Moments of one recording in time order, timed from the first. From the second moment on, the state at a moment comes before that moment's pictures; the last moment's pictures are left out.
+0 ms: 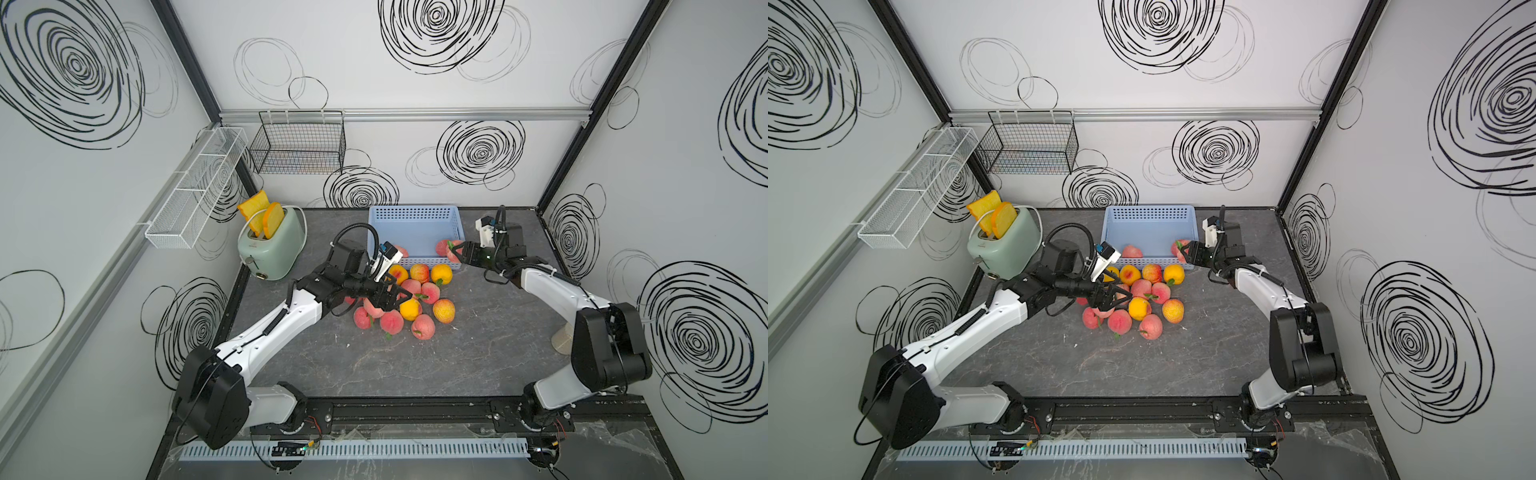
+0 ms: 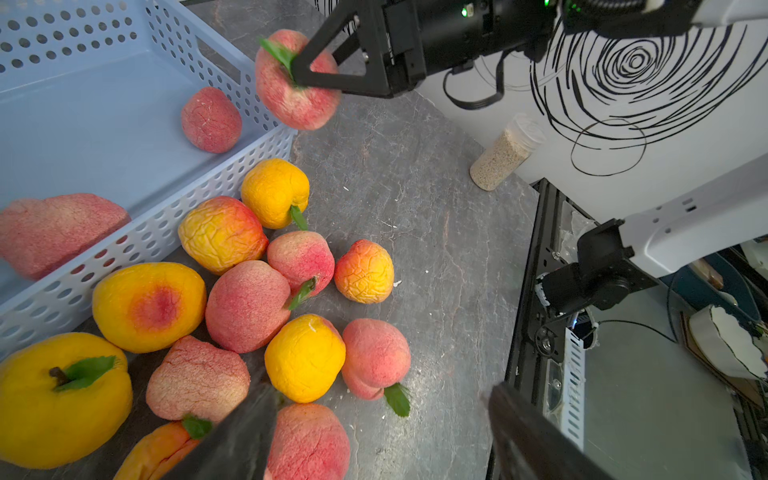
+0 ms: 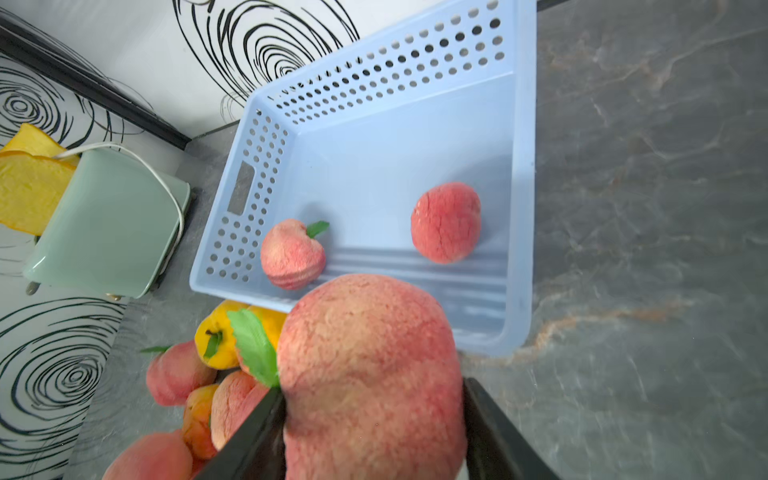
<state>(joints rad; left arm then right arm) -0.50 1.31 0.98 -0.35 0.64 -0.01 0.21 1.59 1.04 -0.12 -0.36 0.40</state>
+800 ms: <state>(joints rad) -0.47 1.33 0.98 -0.35 0.64 -0.02 0.42 2.08 1.47 -0.17 -0.07 0.24</state>
